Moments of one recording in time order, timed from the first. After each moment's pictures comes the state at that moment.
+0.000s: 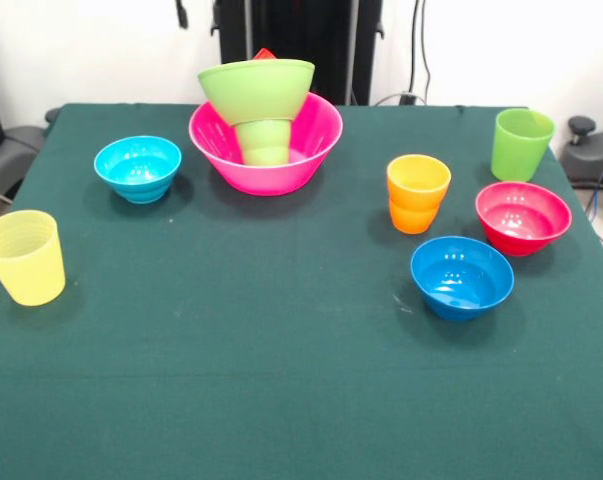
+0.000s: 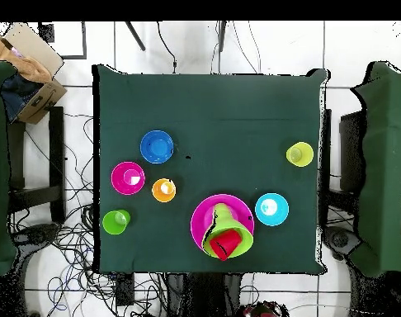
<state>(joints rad) -0.88 -0.59 -0.20 2.27 -0.84 -0.05 1.35</state>
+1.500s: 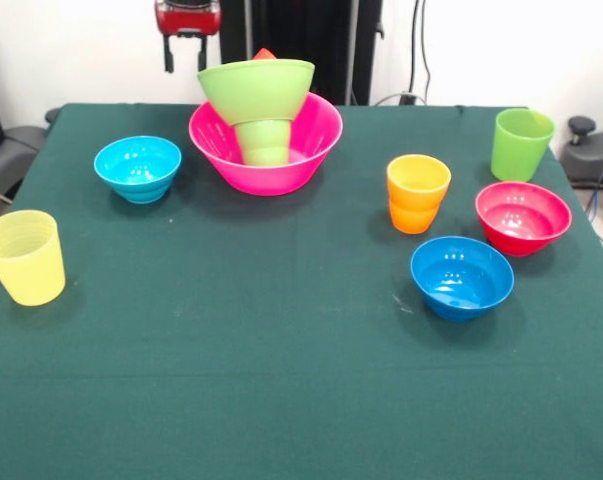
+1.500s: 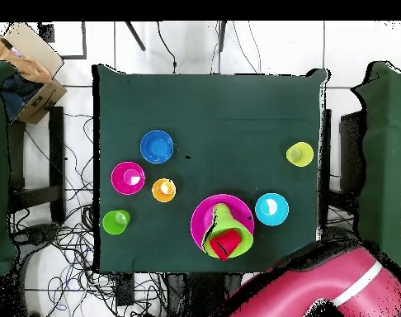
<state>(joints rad) -0.79 -0.07 -0.50 2.05 -0.80 -0.68 1.41</state>
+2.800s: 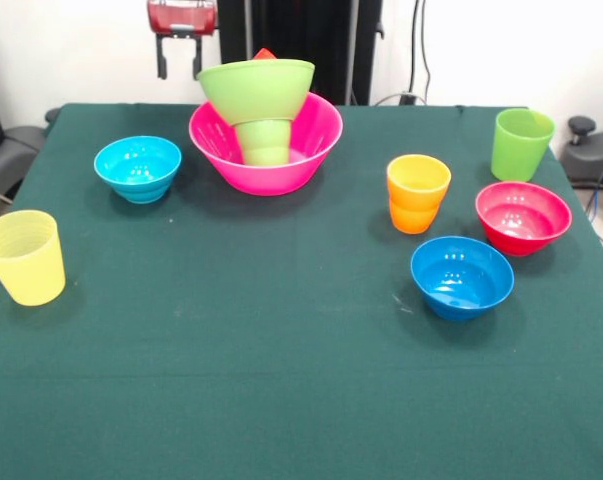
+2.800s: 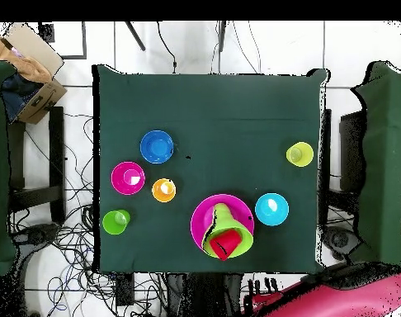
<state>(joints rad) -0.93 -0.10 -0.45 2.05 -0.94 -1.00 1.46</state>
